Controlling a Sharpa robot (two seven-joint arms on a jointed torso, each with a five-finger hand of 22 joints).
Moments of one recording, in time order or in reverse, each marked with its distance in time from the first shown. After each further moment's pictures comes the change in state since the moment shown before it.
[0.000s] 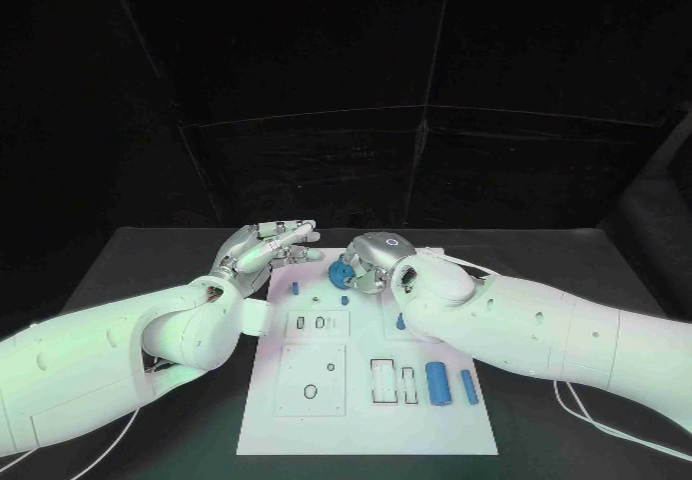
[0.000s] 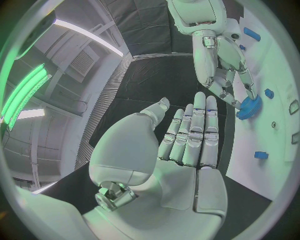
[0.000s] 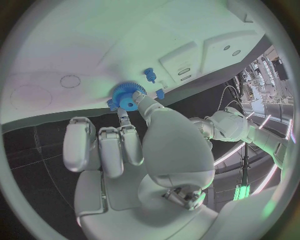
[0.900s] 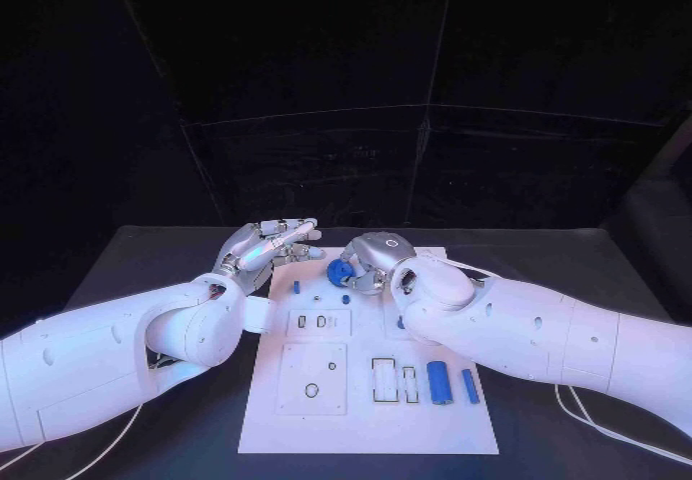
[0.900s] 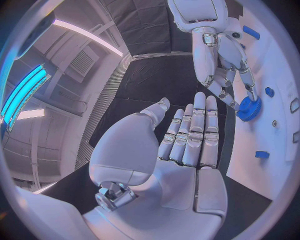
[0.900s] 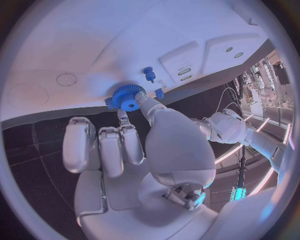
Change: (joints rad) left arm 0.000 0.003 0.000 -0.011 0.000 0.000 0.000; left_hand 0.000 0.000 0.008 -0.003 0.000 0.000 0.000 0.000 0.000 0.000 0.000 0.000 0.000 0.000 0.000 -0.005 0.002 0.000 0.000 0.000 0.000 -0.001; right arm -0.008 0.011 -0.004 0.000 -0.030 -0.032 0.004; right_hand -0.068 -0.039 -0.004 0.019 -0.033 -0.048 0.007 -0.055 0.035 0.004 0.011 0.000 0.000 0.000 0.007 0.000 0.001 0.000 0.013 0.006 0.000 0.004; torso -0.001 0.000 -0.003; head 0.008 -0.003
